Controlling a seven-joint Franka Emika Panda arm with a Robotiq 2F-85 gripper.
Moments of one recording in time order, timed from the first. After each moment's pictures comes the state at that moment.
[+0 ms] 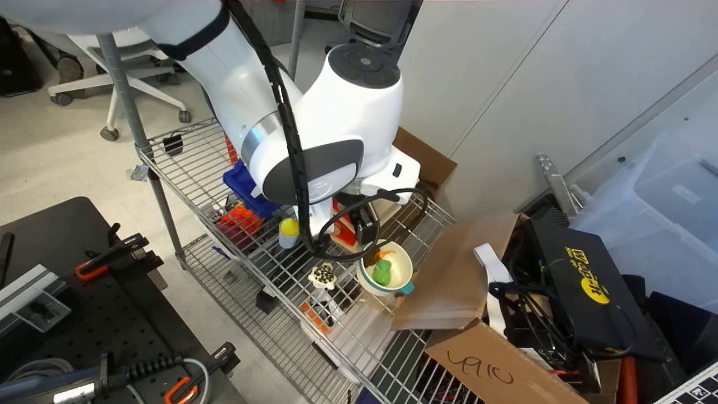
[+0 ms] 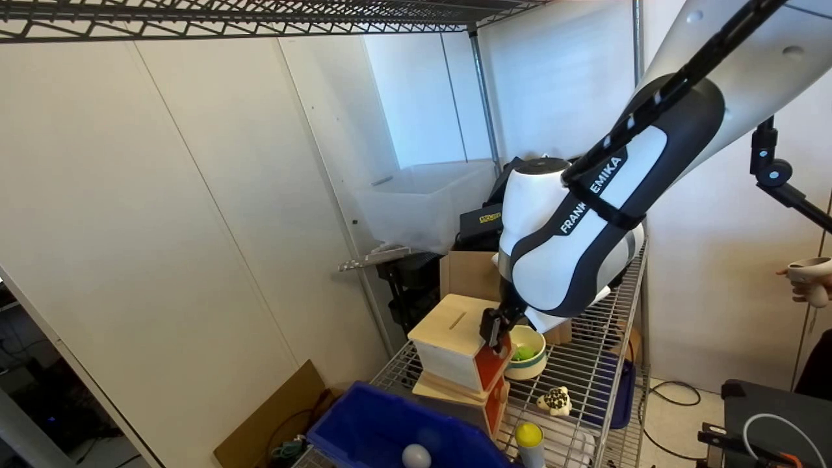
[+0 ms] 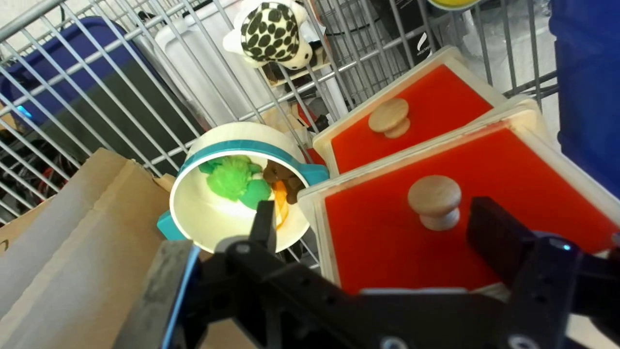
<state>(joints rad) -0.05 0.42 -0.09 -2.11 0.07 2.83 0.18</state>
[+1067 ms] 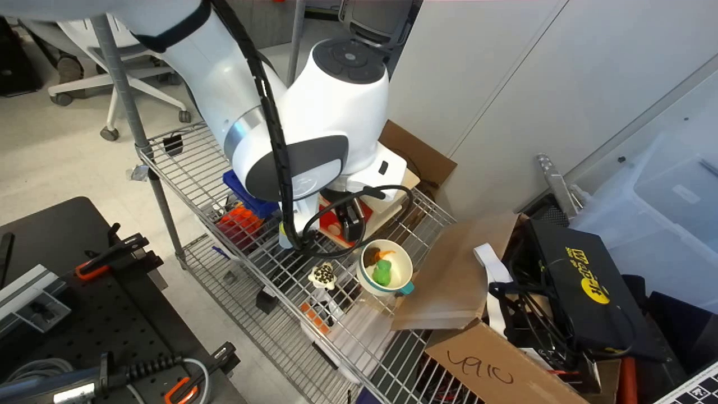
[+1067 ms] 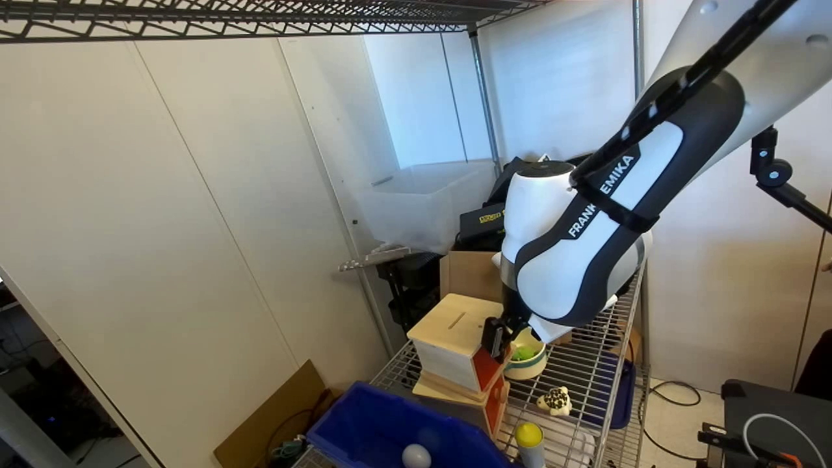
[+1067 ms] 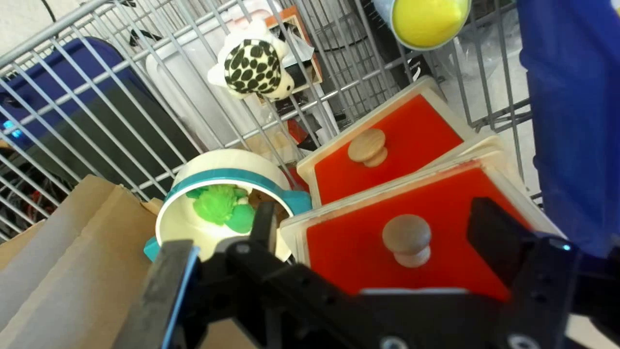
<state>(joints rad) -0.04 0.39 -0.07 -2.16 0.08 2.83 0.19</state>
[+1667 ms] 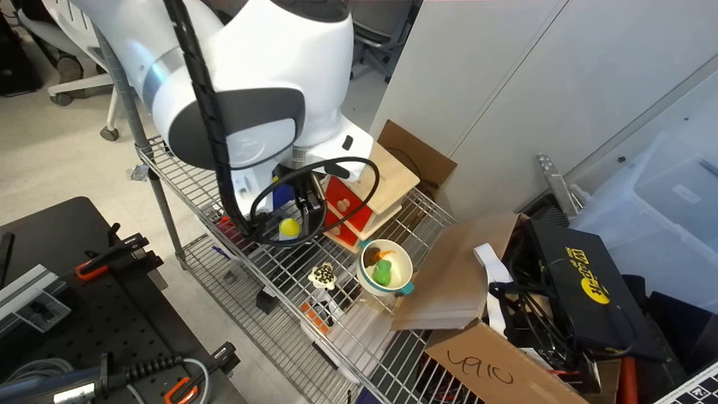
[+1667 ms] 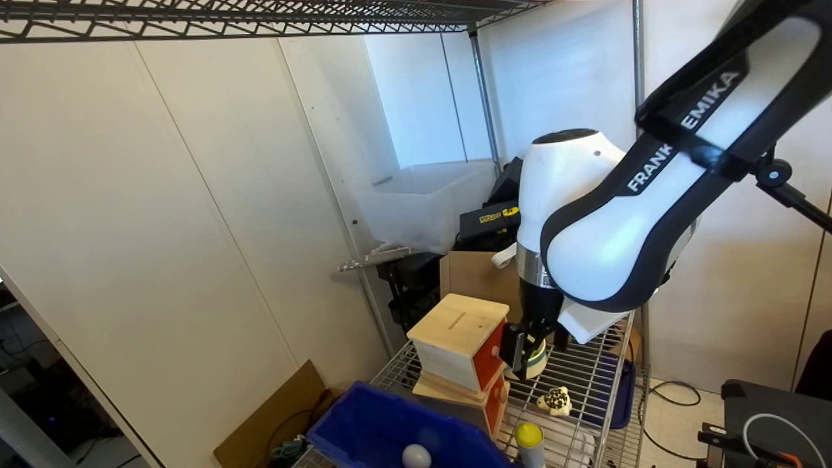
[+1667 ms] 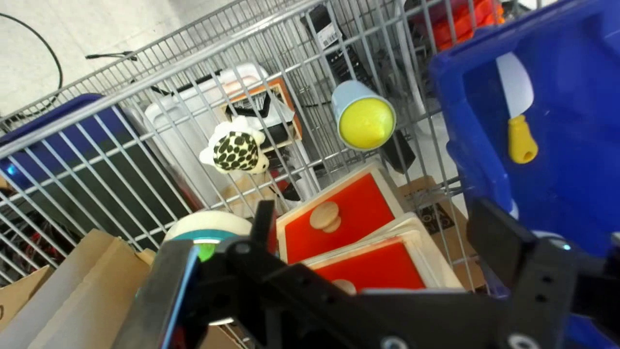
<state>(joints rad) -0.02 0.17 -0.03 -2.33 0.09 2.69 0.18</state>
